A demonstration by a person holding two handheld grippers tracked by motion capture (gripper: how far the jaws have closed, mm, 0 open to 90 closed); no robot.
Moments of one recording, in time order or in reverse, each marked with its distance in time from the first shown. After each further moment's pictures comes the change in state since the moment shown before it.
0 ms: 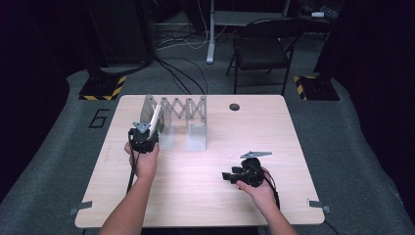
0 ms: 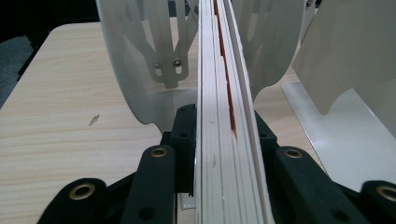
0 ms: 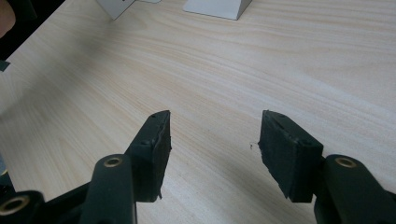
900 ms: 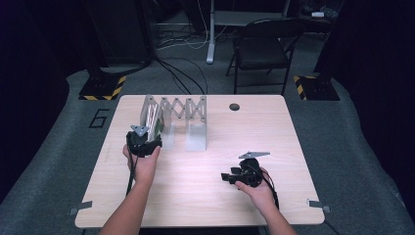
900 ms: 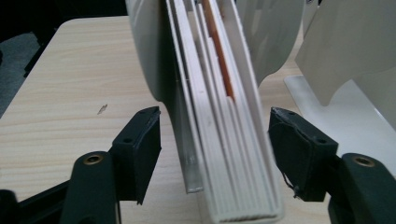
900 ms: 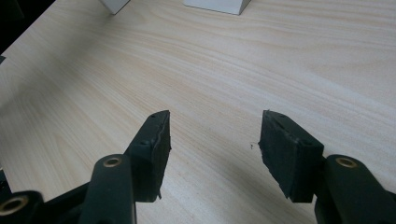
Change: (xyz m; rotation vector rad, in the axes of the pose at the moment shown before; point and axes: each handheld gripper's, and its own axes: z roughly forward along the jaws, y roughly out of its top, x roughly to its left) left arm 0.001 -0.008 -0.008 -0.001 0.024 -0.019; right arm 0.001 0.000 0.004 0.014 -0.003 -0.004
